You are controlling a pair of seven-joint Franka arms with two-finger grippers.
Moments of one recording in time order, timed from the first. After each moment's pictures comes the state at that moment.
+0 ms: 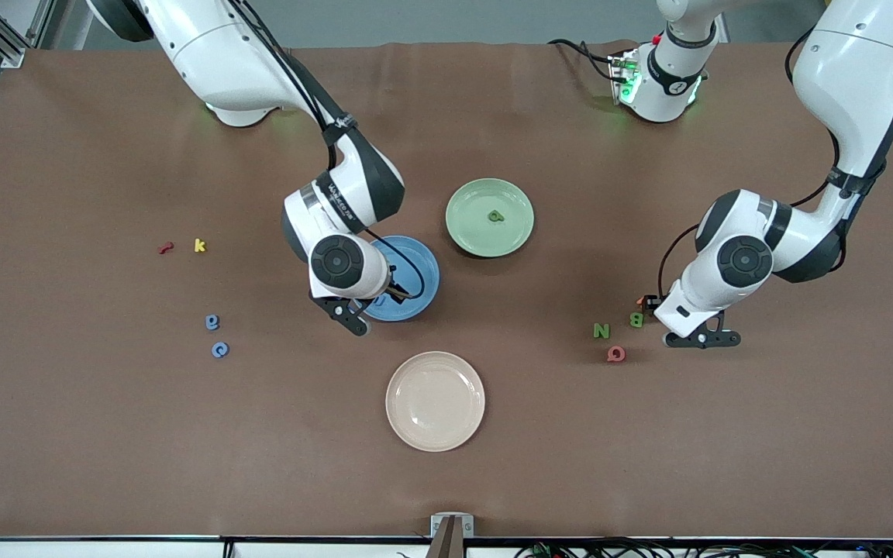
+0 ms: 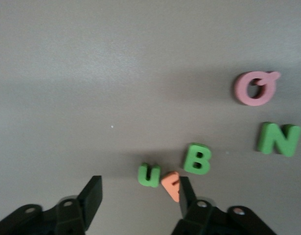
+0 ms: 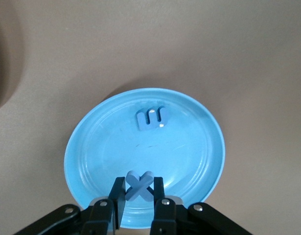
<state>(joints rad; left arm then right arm) 0.36 0.53 -0.57 -1.97 0.52 2.26 -0.49 0.56 0.67 0.04 -1.48 0.16 1.95 1.21</state>
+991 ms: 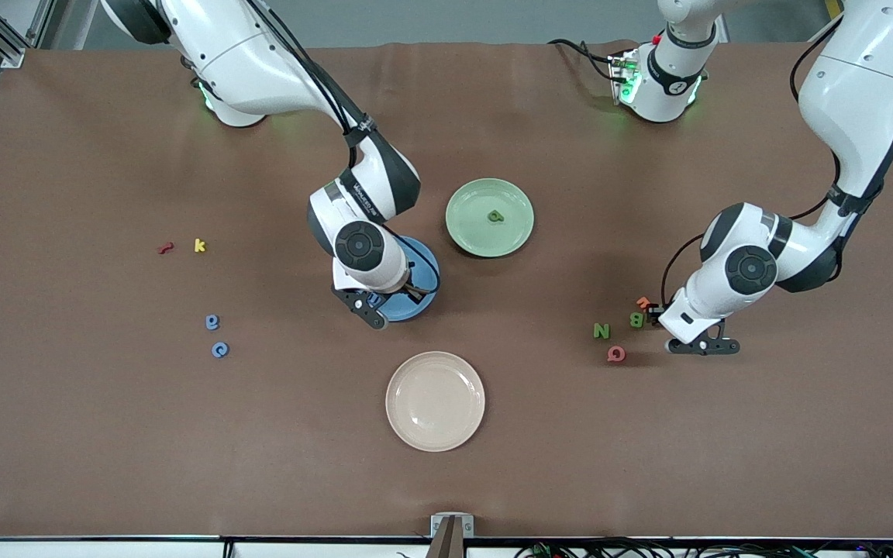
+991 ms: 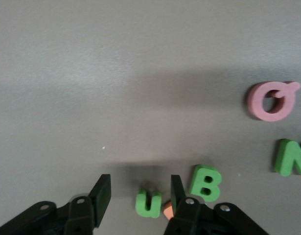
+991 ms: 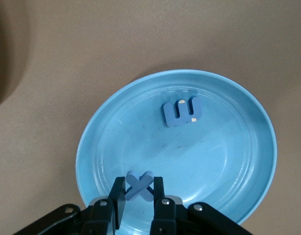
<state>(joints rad) 0.41 0.60 -0.58 -1.98 0.55 2.38 -0.46 0.61 0.70 0.04 -1.57 0.16 2.16 1.26</state>
